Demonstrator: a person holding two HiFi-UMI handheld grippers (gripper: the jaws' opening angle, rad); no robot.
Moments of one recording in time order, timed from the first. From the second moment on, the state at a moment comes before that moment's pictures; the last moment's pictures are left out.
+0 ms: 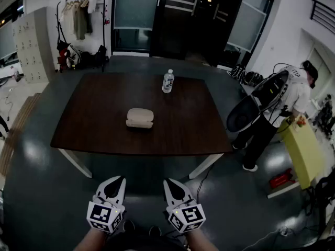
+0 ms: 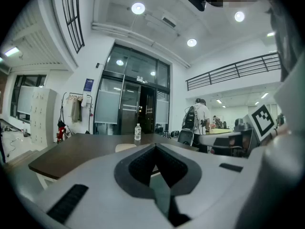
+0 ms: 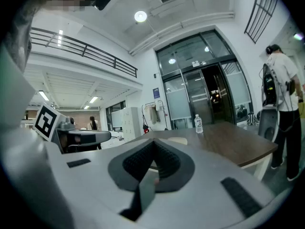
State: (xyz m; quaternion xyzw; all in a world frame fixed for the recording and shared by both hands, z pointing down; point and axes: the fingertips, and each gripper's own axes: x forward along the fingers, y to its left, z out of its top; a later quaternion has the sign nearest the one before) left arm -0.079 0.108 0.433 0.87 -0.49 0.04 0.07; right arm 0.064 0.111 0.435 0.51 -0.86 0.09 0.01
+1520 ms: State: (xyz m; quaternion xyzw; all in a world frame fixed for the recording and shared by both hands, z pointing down) left arm -0.136 0.015 0.500 0.86 -0.49 0.09 0.07; right arm 0.032 0.026 0.487 0.51 -0.84 0.16 -0.06
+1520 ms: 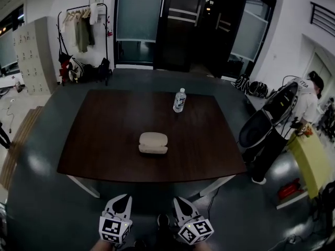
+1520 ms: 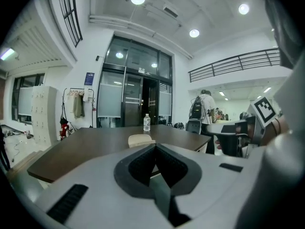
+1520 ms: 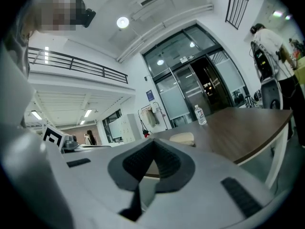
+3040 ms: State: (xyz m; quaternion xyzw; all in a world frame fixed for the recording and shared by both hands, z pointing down) left arm -0.104 -0.275 0.564 0.83 -0.51 0.16 0.15; right arm 0.098 -0.305 0.510 0.52 -0.84 0.16 0.01
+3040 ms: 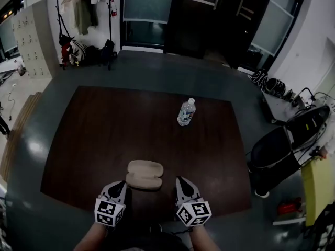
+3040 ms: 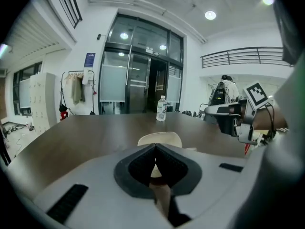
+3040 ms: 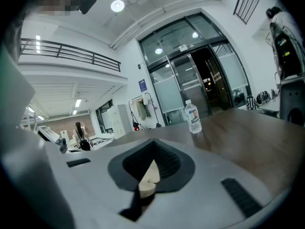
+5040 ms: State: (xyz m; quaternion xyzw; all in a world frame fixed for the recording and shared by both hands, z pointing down) left arm -0.107 -0.285 0.596 0.85 -0.48 0.17 0.15; right arm 0.040 -0.295 0.606 0.45 -0.84 0.24 0.19
